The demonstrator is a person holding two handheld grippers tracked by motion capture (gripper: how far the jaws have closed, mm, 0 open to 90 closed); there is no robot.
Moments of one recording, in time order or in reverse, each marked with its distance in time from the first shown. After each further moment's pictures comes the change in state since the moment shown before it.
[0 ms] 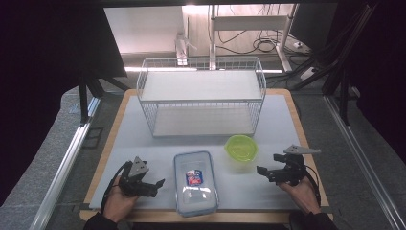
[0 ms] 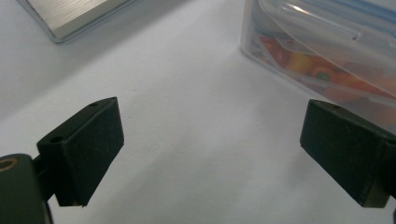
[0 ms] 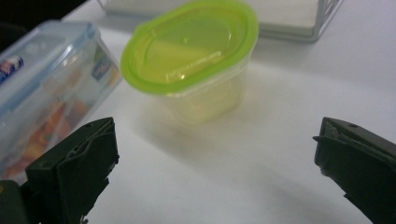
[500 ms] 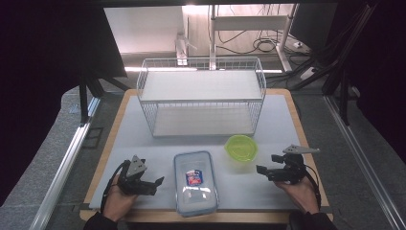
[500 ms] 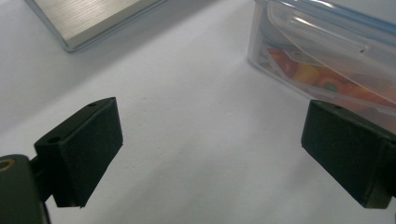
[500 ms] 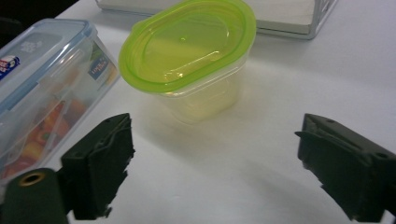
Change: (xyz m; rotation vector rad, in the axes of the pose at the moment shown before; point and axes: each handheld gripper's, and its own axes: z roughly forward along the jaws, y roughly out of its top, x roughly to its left) left arm 0.001 0.001 0.001 -0.019 0.023 0.024; right arm 0.002 0.002 -0.003 0.013 -0.016 0.004
